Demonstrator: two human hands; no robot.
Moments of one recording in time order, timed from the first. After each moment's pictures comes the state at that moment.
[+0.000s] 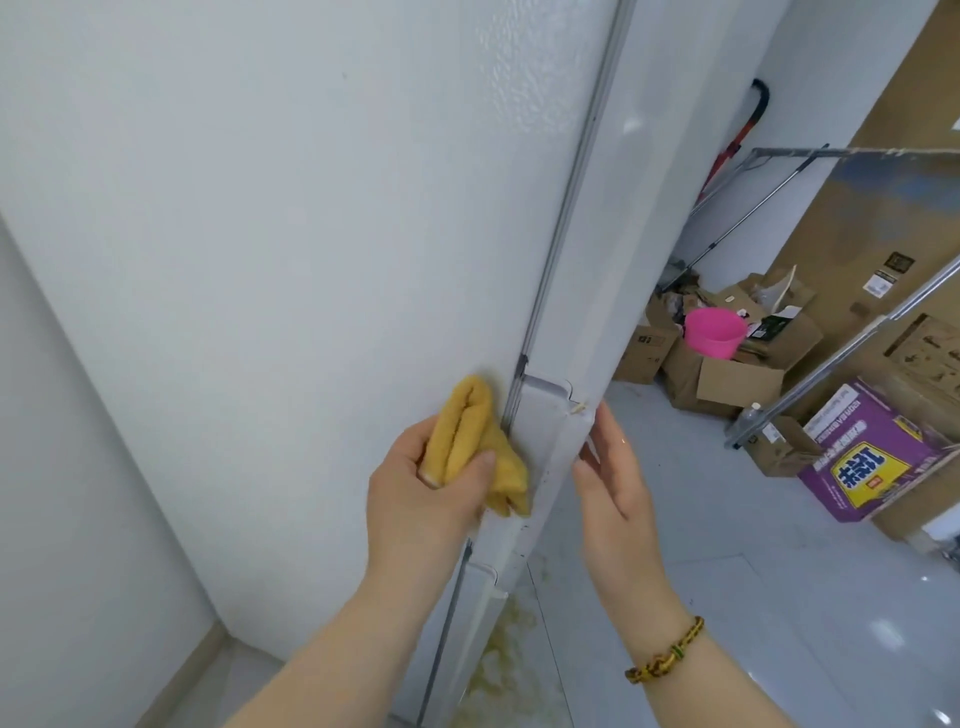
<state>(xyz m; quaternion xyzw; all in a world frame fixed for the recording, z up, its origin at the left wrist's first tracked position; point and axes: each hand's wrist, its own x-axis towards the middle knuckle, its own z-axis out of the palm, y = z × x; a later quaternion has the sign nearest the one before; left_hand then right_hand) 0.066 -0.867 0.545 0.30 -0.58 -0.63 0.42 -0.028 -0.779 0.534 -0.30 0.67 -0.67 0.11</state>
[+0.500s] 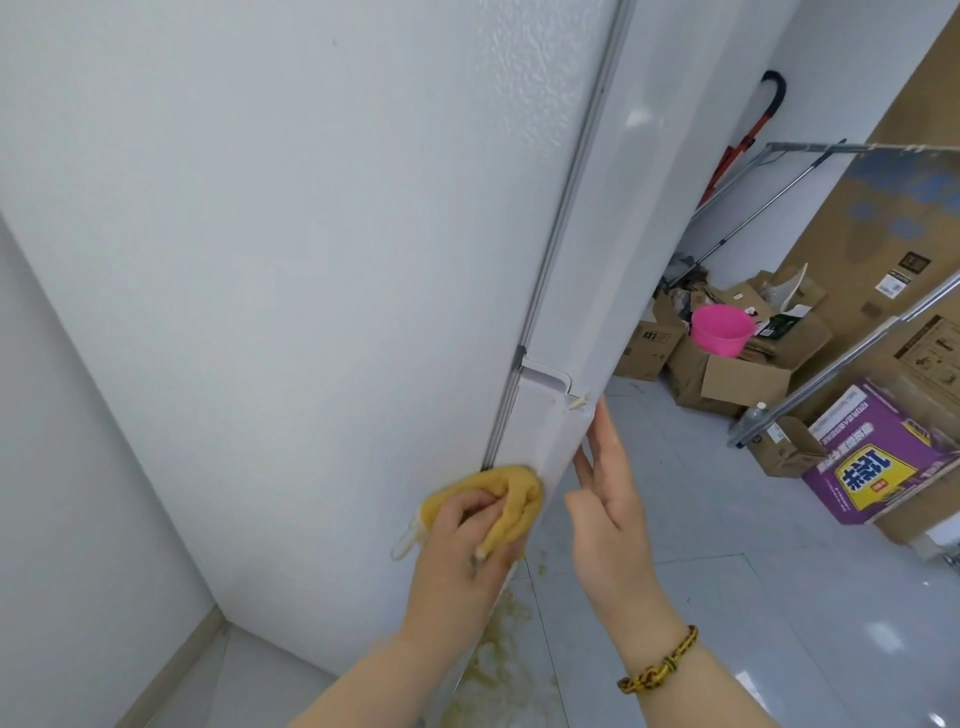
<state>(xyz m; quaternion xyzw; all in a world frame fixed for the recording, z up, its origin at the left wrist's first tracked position) 0.043 -0.851 0.456 0.18 -0.76 -0.50 0.38 -0.035 -0.776 0.519 -0.35 0.64 -0.67 0.14</state>
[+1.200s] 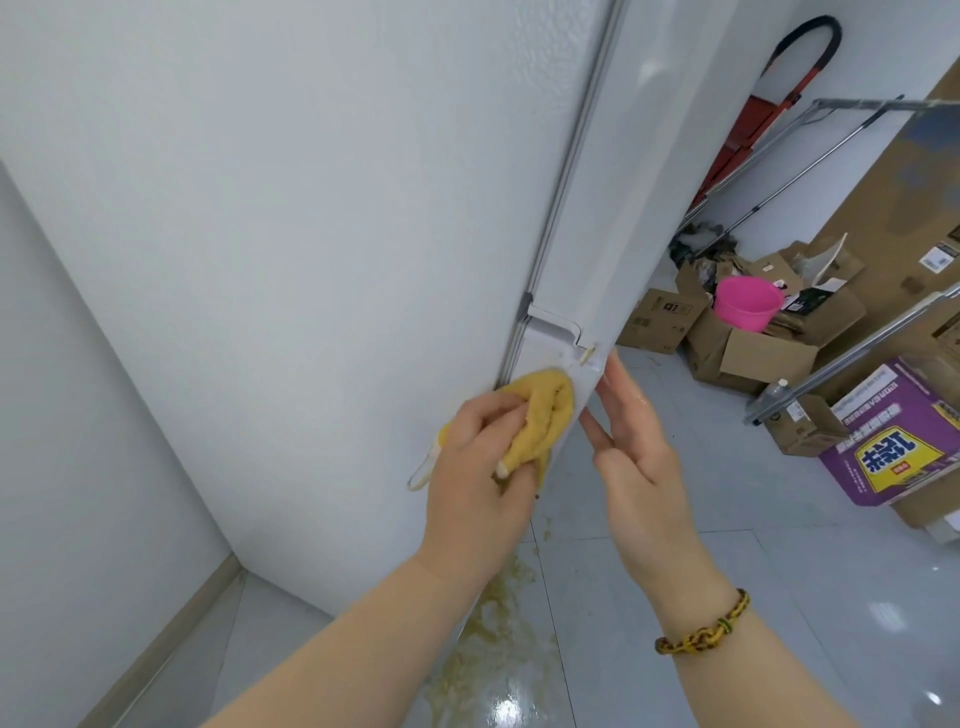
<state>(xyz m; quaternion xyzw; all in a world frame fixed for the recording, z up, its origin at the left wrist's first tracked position) 0.025 -0.850 0.478 0.18 -0.75 -0.42 0.48 -0.052 -0.765 0.518 -0.38 0.64 -0.64 0.18</state>
